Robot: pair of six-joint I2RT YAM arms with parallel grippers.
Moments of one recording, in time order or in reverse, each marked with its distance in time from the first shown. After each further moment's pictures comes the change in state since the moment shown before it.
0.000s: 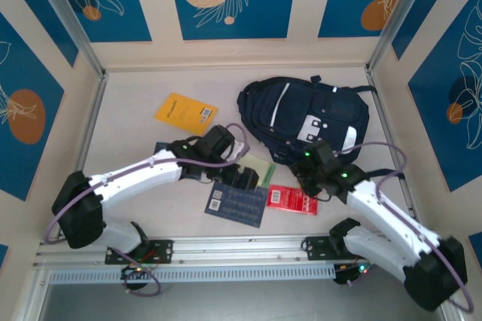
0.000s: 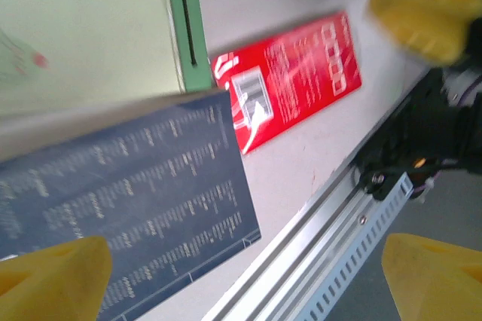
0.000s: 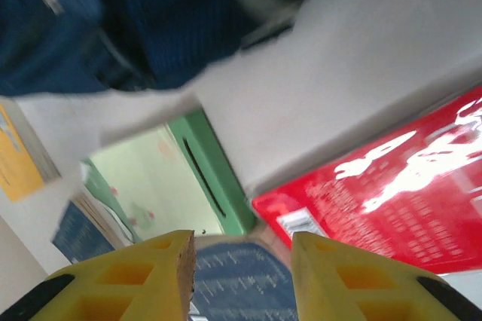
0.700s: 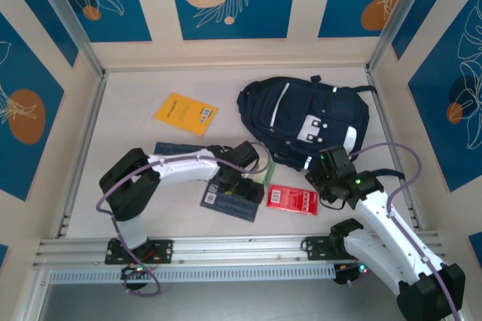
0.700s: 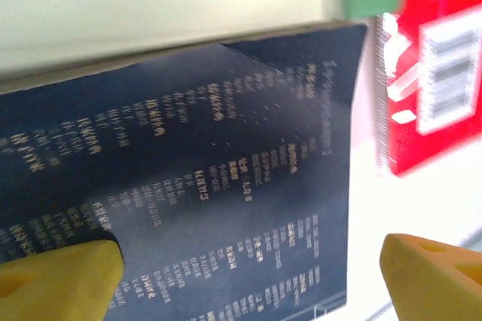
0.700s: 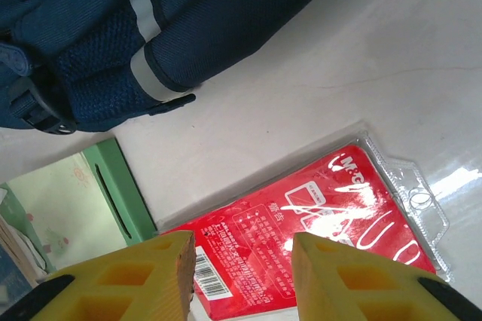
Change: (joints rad) left arm -0.035 0.328 0.075 -0.052 -0.158 -0.024; right arm -0.123 -0.085 -0.022 -0.156 0.030 -0.273
